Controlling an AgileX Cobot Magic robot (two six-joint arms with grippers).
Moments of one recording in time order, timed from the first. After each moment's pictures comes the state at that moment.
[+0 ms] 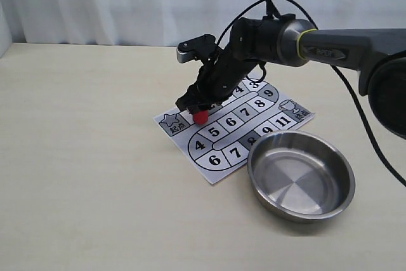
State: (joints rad) left arm -0.03 0.00 0.00 0.18 0.25 -0.18; right arm 0.44 2.32 -1.81 0.26 0.70 -0.38
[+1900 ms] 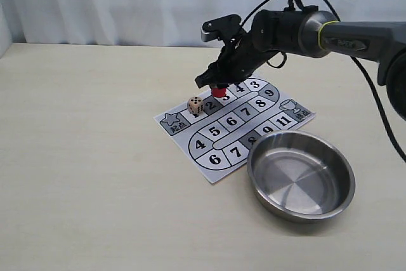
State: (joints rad) left arm -0.03 0.00 0.00 0.18 0.25 -0.18; right arm 0.35 2.30 -1.81 0.17 0.55 -0.29
